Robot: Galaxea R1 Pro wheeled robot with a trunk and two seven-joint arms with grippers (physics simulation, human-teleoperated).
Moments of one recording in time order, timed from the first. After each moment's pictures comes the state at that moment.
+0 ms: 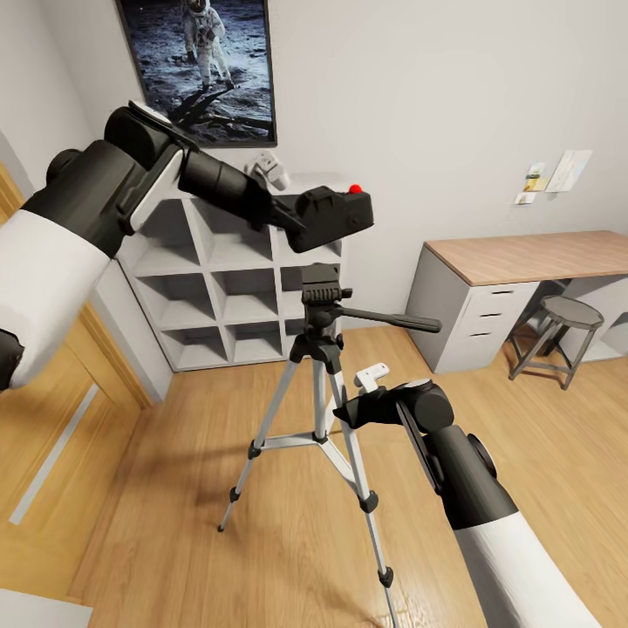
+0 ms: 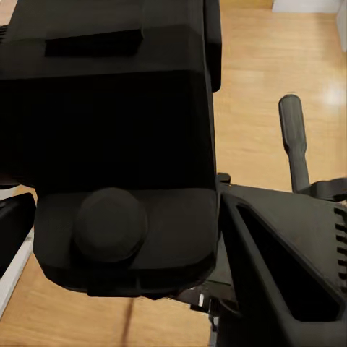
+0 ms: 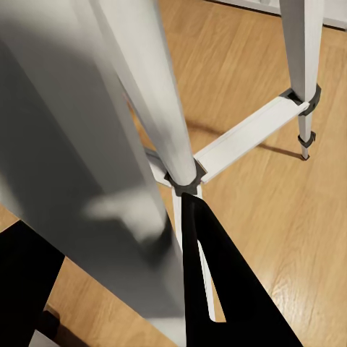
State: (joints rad) left arm -1.79 0.16 -0.68 -0.83 0.19 0.77 -1.19; right arm -0.70 0.05 0.23 -1.38 0.25 1.04 0.55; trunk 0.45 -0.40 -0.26
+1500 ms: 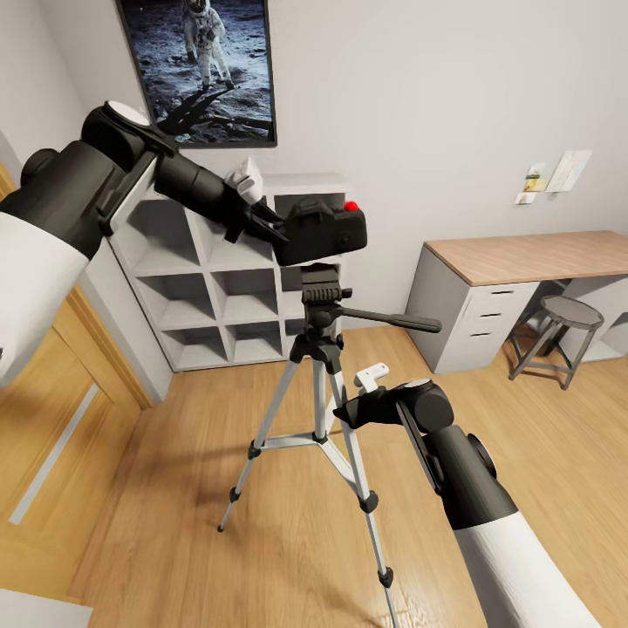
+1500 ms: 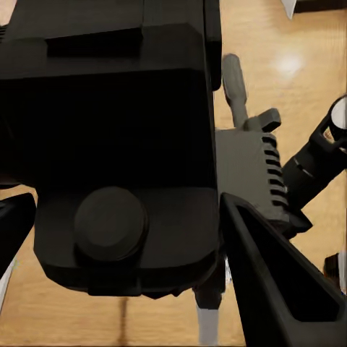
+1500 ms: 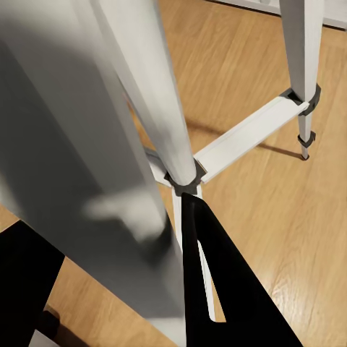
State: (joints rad) left arm -1.79 0.22 -0.70 -0.85 0.13 0.64 -1.43; right arm -0.70 0.05 0.23 -1.38 0.25 1.04 0.55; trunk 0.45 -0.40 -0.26
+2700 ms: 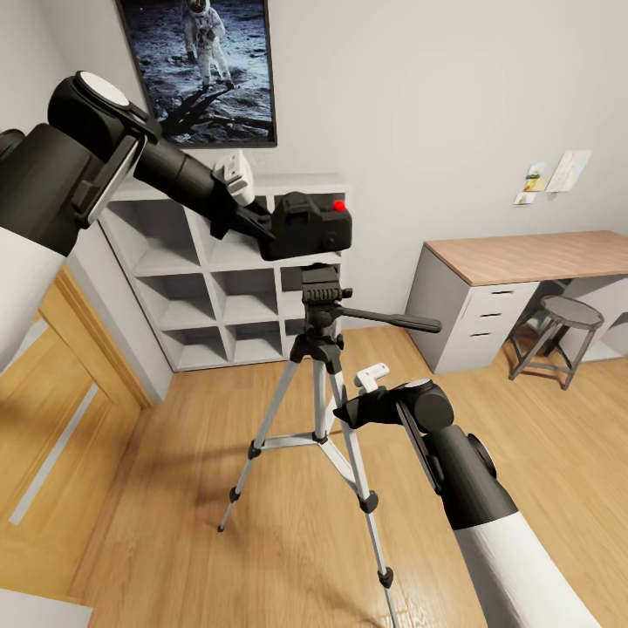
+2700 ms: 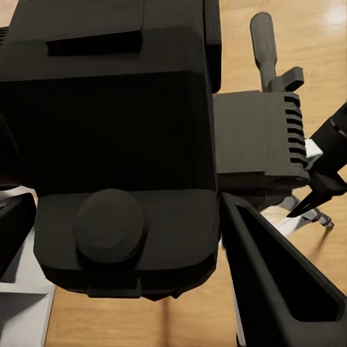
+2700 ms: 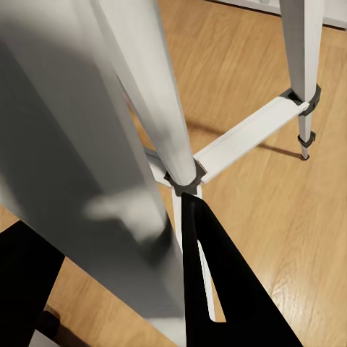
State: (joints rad) left arm -1.79 0.28 -0.70 -1.02 0.01 0.71 -1.43; right arm -0.70 0.05 0.23 -1.38 0.25 1.04 0.55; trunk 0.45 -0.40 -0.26
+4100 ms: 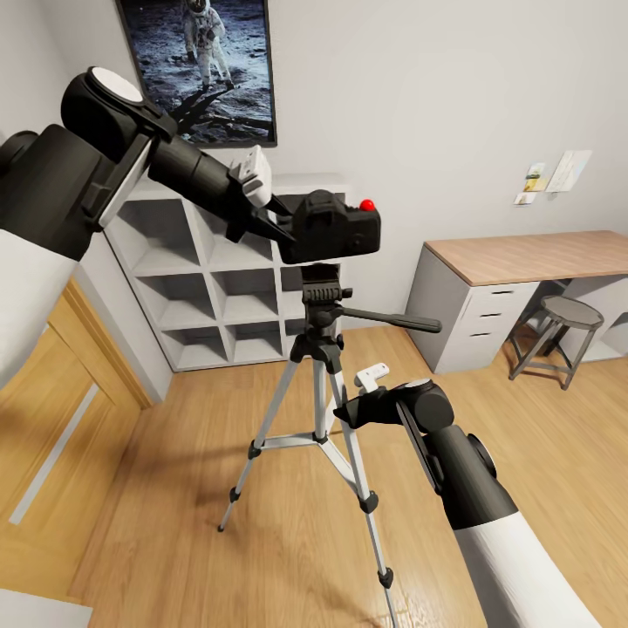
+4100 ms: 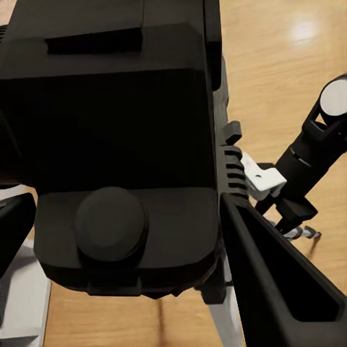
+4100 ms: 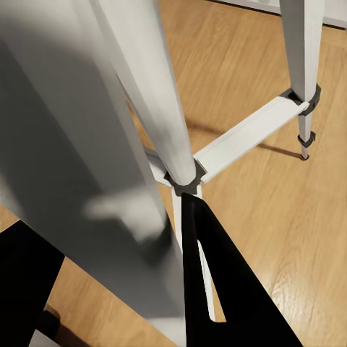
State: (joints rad) left arm -1.77 0.25 -0.70 -1.10 0.07 0.72 -1.43; right arm -0.70 0.05 0.23 -1.38 0.25 1.04 0.55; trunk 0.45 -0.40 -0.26
